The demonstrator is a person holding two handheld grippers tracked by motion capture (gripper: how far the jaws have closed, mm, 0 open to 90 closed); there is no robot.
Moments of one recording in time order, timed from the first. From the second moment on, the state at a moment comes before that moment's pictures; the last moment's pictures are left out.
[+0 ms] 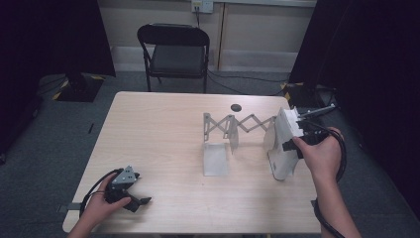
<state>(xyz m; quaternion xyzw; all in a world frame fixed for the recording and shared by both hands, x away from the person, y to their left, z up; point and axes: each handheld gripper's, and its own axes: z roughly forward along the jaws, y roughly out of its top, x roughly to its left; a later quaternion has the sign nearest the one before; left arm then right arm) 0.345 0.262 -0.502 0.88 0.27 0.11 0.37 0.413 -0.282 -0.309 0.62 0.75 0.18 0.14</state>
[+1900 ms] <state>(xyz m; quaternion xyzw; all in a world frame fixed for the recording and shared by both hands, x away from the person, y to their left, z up) 0.345 0.261 -0.502 0.88 0.26 0.11 0.37 0.385 -0.284 -0.313 0.59 0.77 0.19 0.12</state>
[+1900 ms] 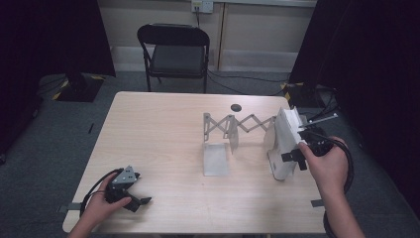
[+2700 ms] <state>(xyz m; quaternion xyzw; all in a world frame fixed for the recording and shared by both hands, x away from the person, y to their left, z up) 0.345 0.261 -0.502 0.88 0.26 0.11 0.37 0.368 -0.285 -0.321 0.58 0.78 0.20 0.11</state>
